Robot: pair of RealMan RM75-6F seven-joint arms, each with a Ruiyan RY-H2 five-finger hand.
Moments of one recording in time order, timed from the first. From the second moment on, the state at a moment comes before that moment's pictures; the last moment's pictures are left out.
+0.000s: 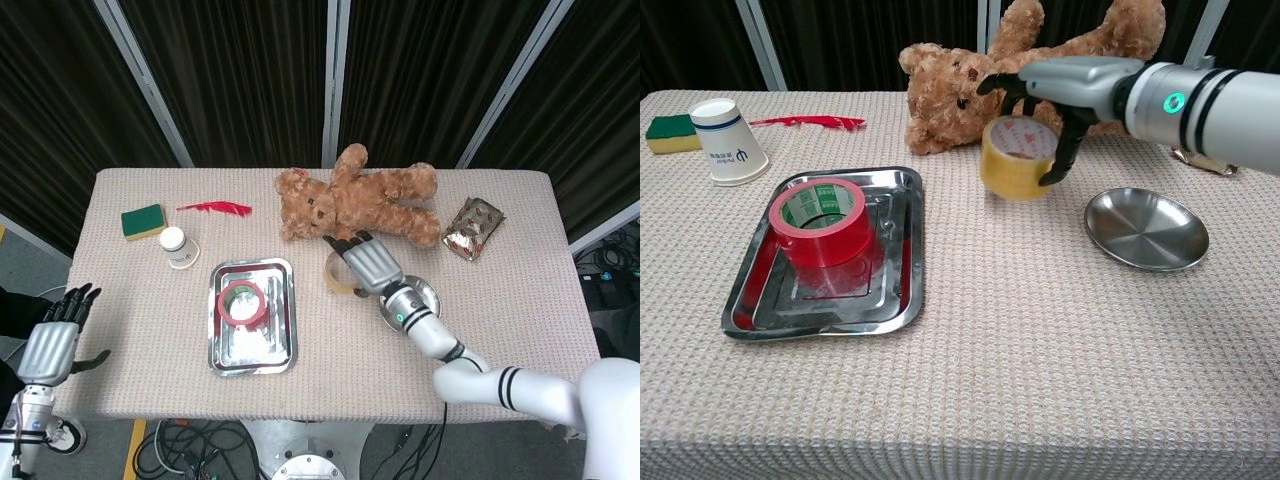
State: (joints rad) left arm -0.18 -1.28 0.04 -1.42 1.43 1.42 -0.04; right arm 0.93 -1.51 0.21 -1.46 -1.02 0.84 -0.39
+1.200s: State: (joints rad) left arm -0.18 -1.29 0.01 -1.44 1.48 1.39 -0.03; right arm 0.64 -1.30 0.05 -1.58 -1.27 0.96 -0.17
